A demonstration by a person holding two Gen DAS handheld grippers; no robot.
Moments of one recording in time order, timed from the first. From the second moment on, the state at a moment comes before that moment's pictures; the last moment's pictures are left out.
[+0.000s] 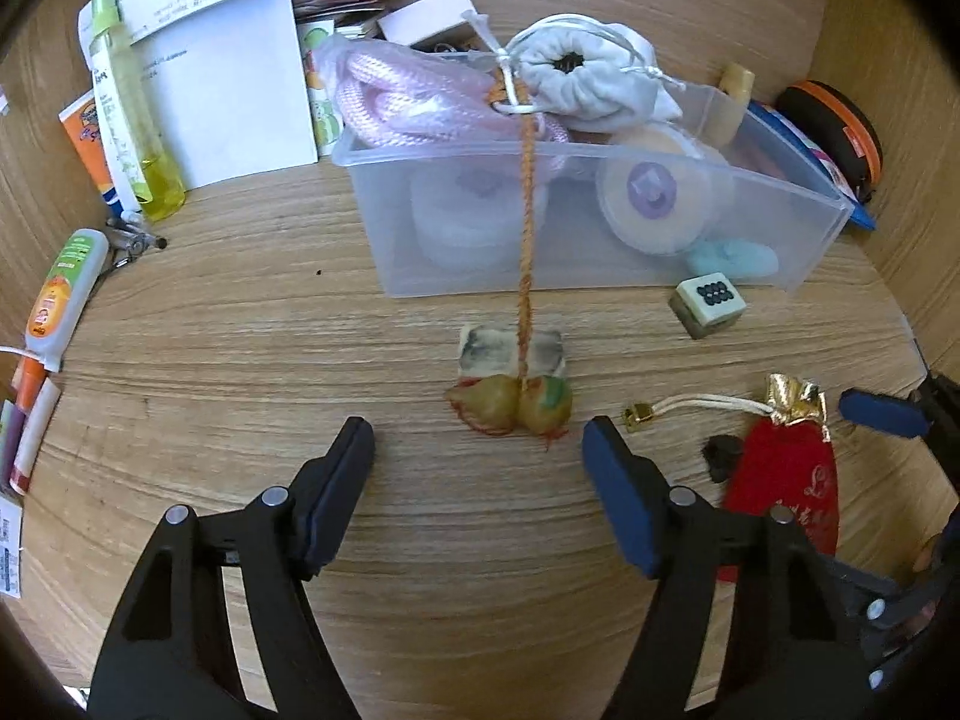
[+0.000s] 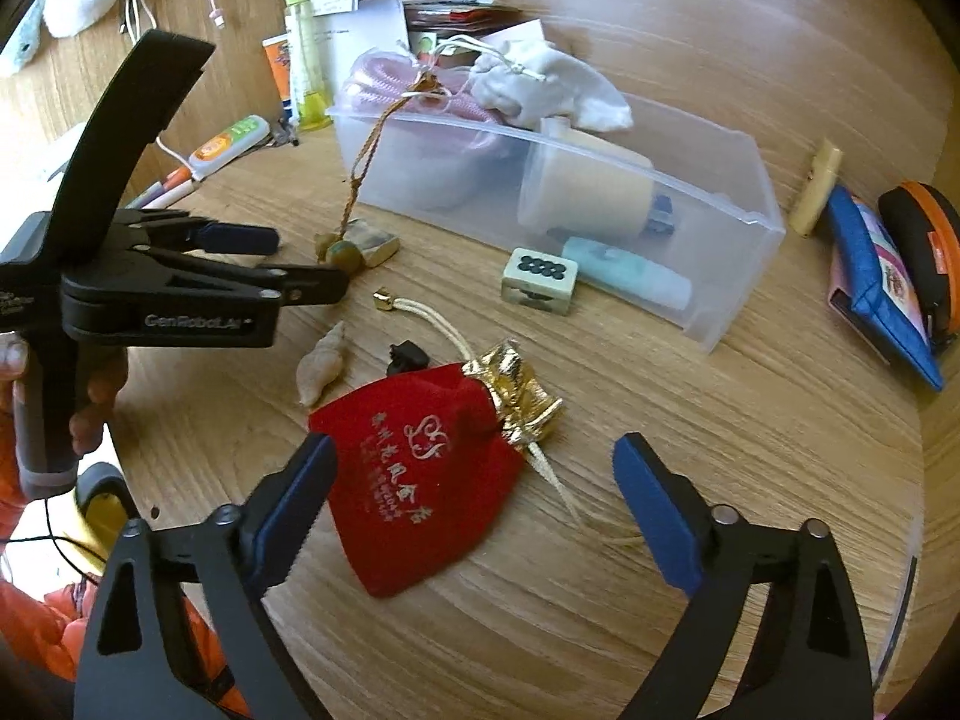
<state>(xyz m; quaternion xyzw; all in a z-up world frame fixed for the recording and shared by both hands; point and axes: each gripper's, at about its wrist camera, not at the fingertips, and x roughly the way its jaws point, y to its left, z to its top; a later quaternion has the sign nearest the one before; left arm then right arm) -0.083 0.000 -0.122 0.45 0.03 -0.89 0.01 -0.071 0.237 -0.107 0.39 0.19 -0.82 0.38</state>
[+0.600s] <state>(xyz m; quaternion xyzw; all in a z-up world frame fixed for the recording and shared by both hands) -0.092 0.006 -0.118 0.44 0.03 -0.90 -0.01 -0.063 0.225 -0.109 0.37 0.23 -0.80 0.41</state>
